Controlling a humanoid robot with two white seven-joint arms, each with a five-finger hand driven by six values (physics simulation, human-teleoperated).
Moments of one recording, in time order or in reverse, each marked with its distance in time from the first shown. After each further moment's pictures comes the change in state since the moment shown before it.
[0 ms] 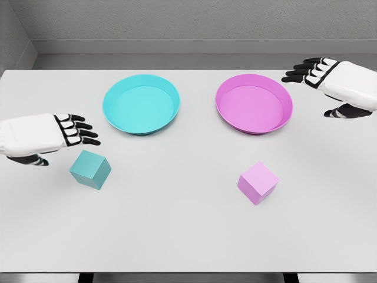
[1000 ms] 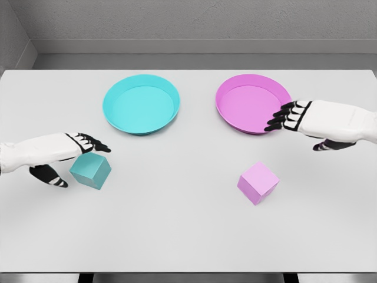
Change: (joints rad) left arm -0.002 -0.066 -0.173 0.015 0.288 0.273 -0.060; right arm -0.061 -0.189 0.315 -0.081 -0.068 0.000 -0.016
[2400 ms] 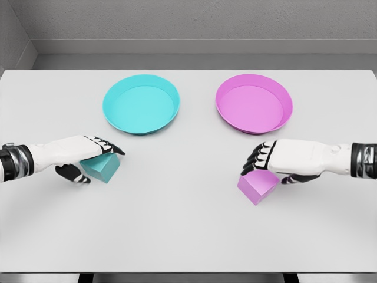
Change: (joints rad) left arm -0.005 -0.129 -0.025 0.006 -0.056 0.181 -0.030; right arm -0.002 0.067 0.185 -0.003 0.006 0.000 0.013
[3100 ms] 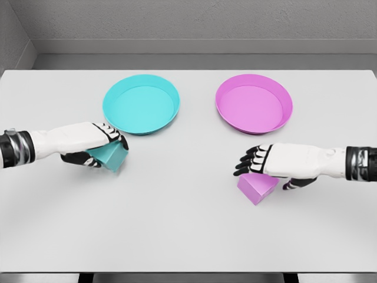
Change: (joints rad) left arm -0.102 -0.019 -0.008 0.004 -0.004 -0.088 -0.012; right arm 0.000 0.016 0.019 -0.001 0.001 0.000 0.003
